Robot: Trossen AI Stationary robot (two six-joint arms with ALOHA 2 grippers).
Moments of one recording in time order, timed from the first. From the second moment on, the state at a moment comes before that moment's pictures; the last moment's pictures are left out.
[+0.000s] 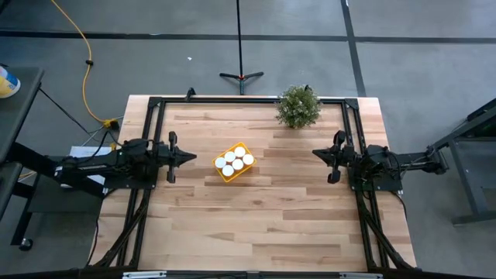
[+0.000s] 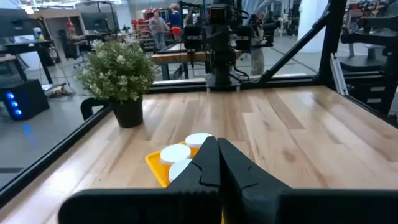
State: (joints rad) left arm 0.12 0.01 0.04 -0.07 0.04 0.09; right arm 0.09 0.01 0.01 0.07 0.31 -0.05
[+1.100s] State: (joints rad) left arm 0.12 0.01 0.04 -0.06 0.08 0.10; right arm 0.09 0.01 0.01 0.07 0.24 -0.06
